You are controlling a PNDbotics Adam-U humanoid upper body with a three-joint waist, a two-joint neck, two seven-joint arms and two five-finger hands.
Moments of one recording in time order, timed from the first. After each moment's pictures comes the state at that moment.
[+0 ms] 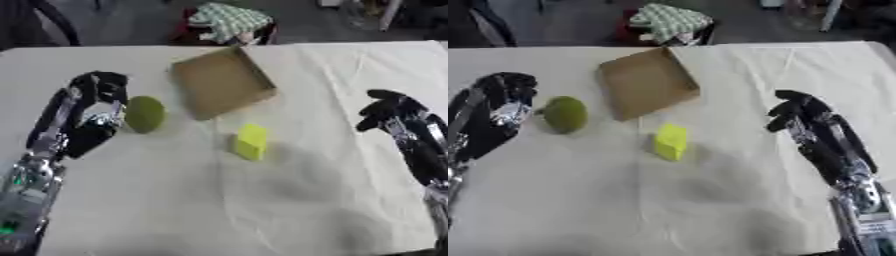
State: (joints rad) left arm -0.30 0.46 -0.14 -1.83 -0.33 0.04 -0.19; right arm -0.12 -0.22 -0.01 -1.80 0.00 -0.12 0.23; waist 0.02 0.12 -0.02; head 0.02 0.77
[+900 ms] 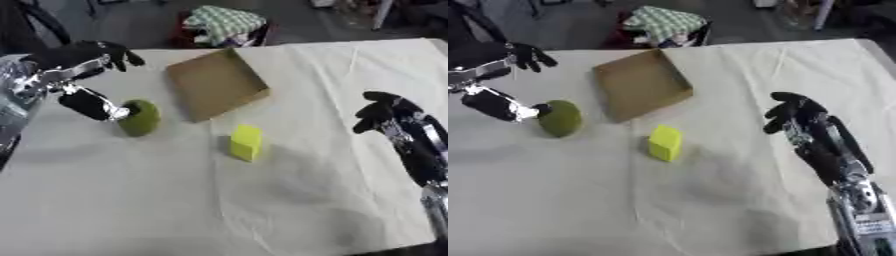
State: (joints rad) left arm -0.68 0.67 -0.33 -1.48 -0.63 -0.08 -0.60; right arm -0.12 -0.22 0.00 -1.80 0.00 -0.12 0.24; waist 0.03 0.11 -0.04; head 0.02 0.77
